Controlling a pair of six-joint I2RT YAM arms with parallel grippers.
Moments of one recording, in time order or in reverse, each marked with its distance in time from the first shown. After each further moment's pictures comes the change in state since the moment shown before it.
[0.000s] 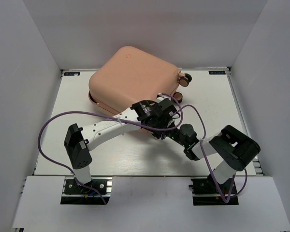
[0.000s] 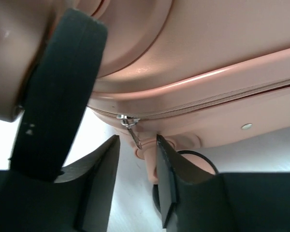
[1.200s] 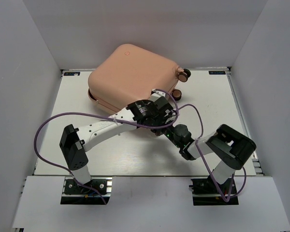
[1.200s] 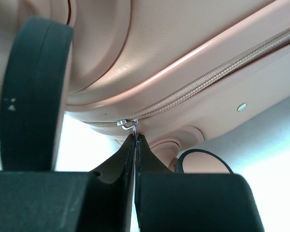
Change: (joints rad) left arm 0.030 -0.045 -0.068 0.102 -0.061 -0.080; right arm 0.084 0.039 0.063 -0.005 0.306 0.159
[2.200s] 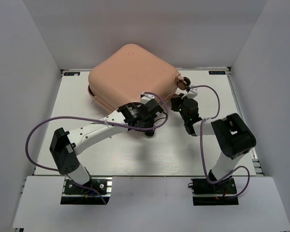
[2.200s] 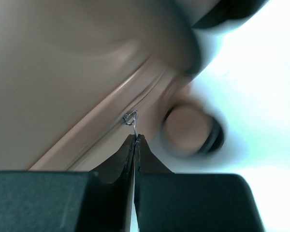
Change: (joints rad) left arm 0.043 -0.106 -0.146 -0.012 0.023 -0.068; right arm -0.376 0.081 0.287 -0.365 0.056 0.023
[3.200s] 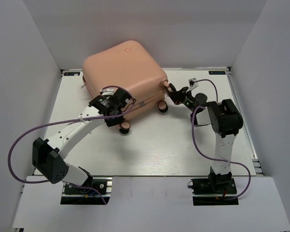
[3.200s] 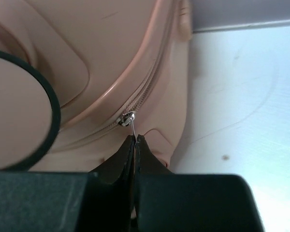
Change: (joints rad) left arm 0.323 -0.174 -0.149 -0.118 0.011 -0.214; right arm -0.252 0.410 0.228 0.448 -0.679 0.119
